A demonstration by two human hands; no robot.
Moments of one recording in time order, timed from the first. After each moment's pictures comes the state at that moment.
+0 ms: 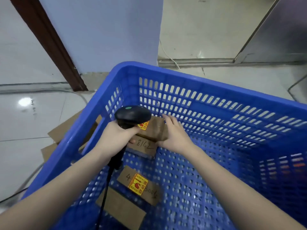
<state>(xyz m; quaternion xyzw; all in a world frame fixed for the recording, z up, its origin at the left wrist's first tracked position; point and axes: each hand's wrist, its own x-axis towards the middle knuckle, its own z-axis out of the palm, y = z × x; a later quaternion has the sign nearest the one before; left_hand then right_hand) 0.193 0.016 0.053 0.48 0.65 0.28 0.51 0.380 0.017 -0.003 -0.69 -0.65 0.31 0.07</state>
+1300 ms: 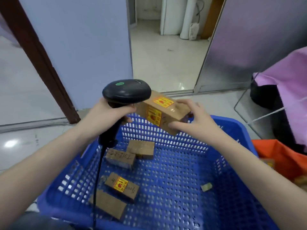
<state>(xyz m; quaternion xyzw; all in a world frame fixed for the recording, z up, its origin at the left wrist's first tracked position) 0.242 -0.067 0.274 0.63 0.46 0.38 0.50 0.475 -0.126 0.252 -0.67 -0.60 0.28 0.33</state>
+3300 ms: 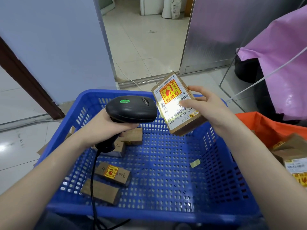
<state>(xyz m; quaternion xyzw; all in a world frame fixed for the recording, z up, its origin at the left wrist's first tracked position) 0.278 -0.102 0.244 0.70 0.44 0.21 0.53 0.528 -0.170 0.252 -0.69 -0.38 0.42 0.46</state>
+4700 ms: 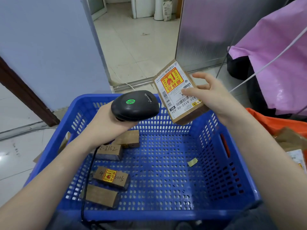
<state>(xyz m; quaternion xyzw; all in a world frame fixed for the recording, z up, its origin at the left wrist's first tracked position) 0.299 -0.102 0.244 0.77 0.41 0.25 0.42 0.541 -0.177 0.282 -0.70 -0.38 0.36 0.48</state>
